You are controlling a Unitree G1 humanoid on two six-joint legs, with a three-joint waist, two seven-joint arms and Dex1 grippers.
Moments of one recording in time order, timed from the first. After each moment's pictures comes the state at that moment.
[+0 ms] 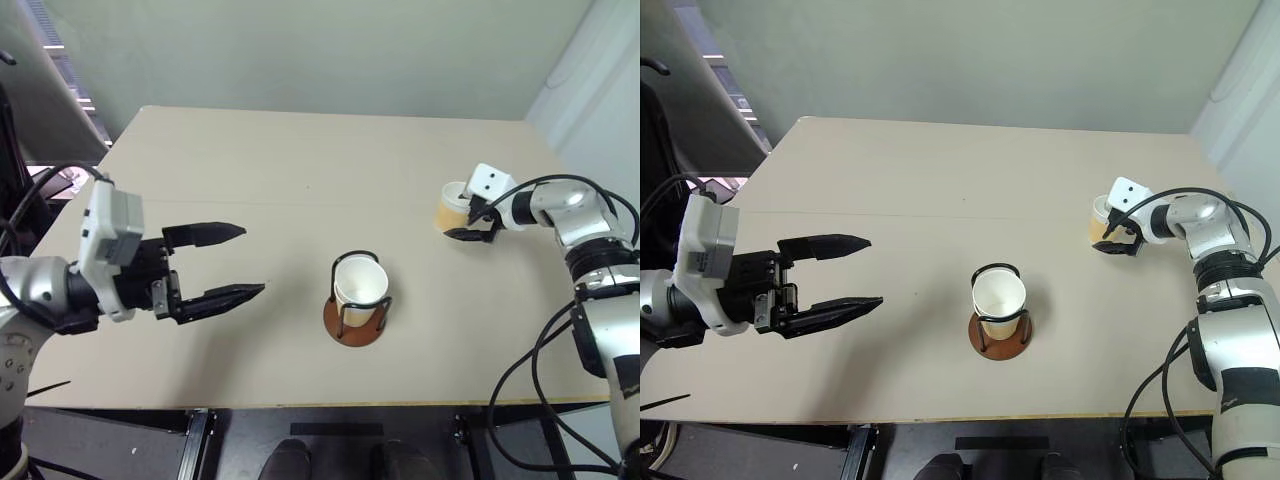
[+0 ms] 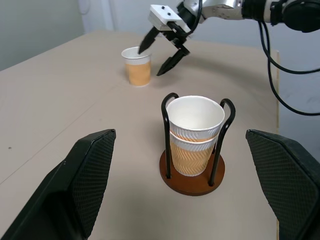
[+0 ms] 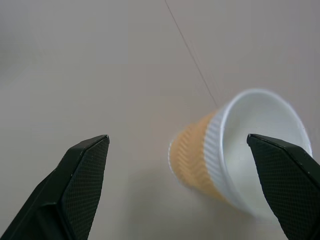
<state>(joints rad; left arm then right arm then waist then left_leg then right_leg) -0.18 0.94 0.55 -0.55 -0.90 0.78 -1.04 -1.18 -0.70 0.28 1.16 -0.18 -0.15 1.05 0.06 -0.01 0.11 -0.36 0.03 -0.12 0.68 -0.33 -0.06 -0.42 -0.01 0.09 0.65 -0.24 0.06</state>
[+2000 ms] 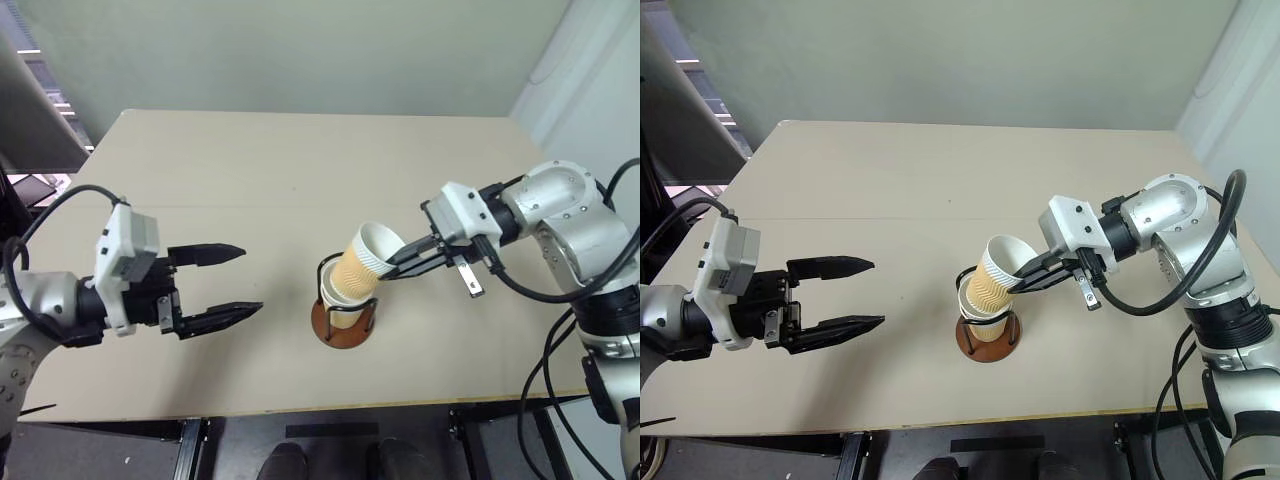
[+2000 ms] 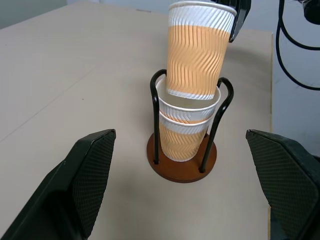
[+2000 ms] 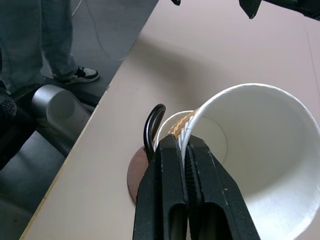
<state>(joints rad) -0.06 1.02 0.51 -0.52 -0.90 0.70 -1.05 -0.89 -0.76 0.25 -0.16 0.39 0.42 1.55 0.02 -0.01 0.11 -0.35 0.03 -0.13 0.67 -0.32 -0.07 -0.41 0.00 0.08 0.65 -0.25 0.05</state>
